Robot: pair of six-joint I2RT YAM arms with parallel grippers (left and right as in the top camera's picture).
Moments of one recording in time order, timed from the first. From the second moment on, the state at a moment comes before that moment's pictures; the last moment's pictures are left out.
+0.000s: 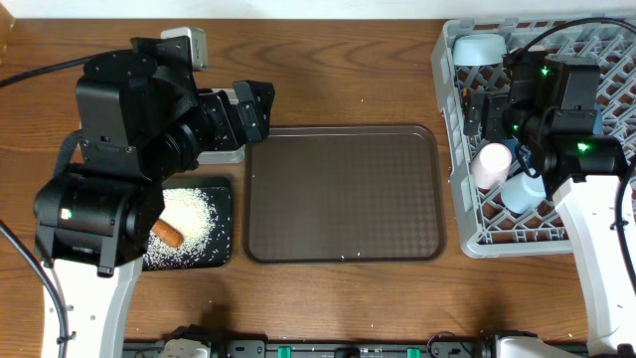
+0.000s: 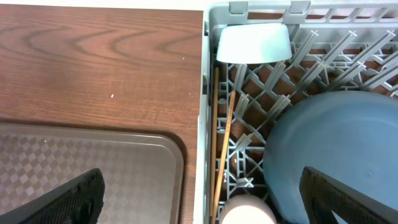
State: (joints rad) left arm -0.18 1.22 1.64 -0.96 0.27 -0.38; right arm 0.01 1.40 1.26 -0.60 -0.12 -0.01
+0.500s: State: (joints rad) left arm -0.18 1.22 1.64 -0.96 0.27 -0.38; right arm 0.01 1.40 1.26 -0.64 -0.12 -0.01
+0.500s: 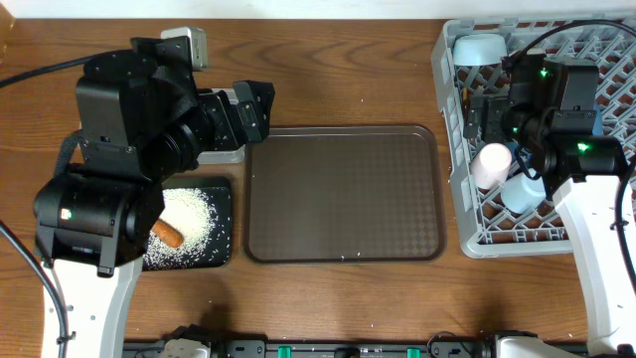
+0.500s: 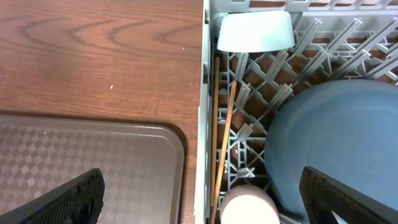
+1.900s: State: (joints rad) left arm -0.18 1.22 1.63 -0.96 0.27 -0.38; right arm 0.01 0.13 0.82 -0.67 -0.07 0.00
